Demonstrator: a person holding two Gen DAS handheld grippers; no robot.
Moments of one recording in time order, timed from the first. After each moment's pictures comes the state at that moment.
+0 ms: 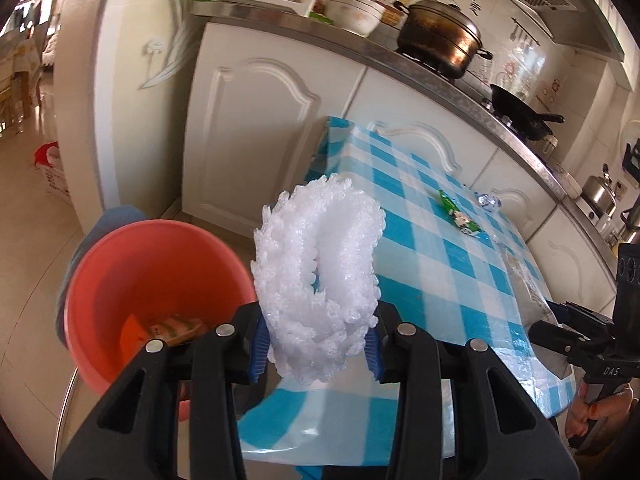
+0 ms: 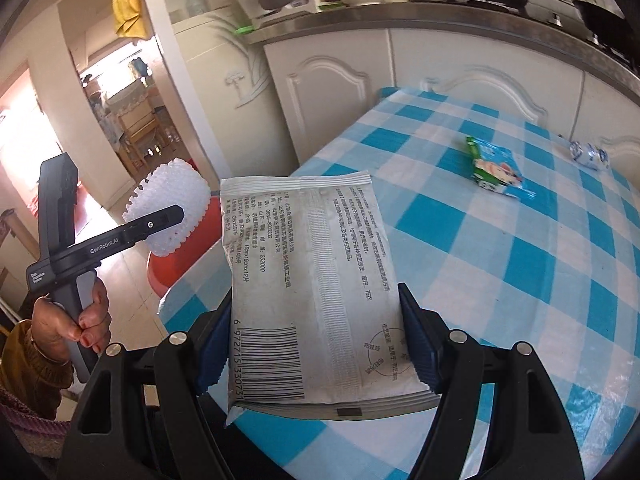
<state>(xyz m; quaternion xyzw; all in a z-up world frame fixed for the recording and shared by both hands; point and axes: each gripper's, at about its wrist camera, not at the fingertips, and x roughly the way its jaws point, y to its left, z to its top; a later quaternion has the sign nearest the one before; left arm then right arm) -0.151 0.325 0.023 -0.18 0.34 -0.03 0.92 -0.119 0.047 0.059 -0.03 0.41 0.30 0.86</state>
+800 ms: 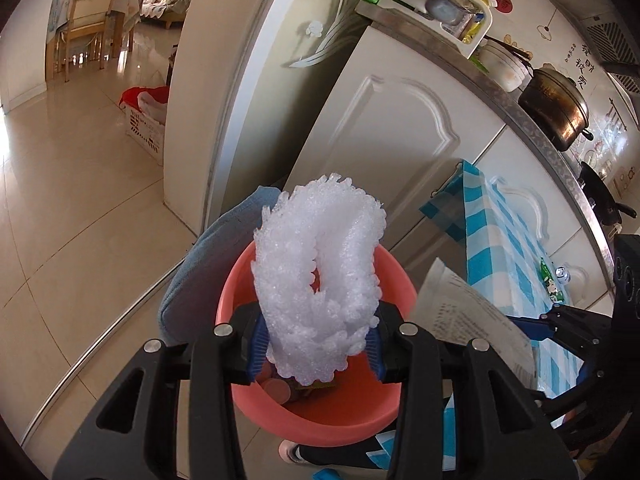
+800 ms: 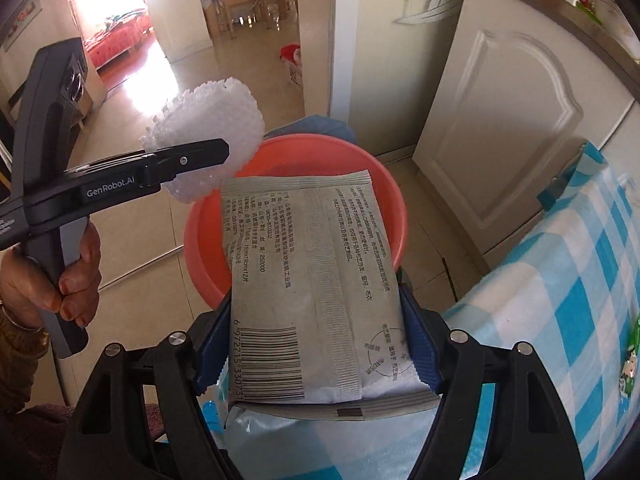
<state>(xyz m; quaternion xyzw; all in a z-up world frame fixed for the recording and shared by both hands) -0.167 0.460 -0.028 -0.28 0.34 0.10 0.89 -0.086 0.295 0.001 -0.26 0.46 0.42 0.74</state>
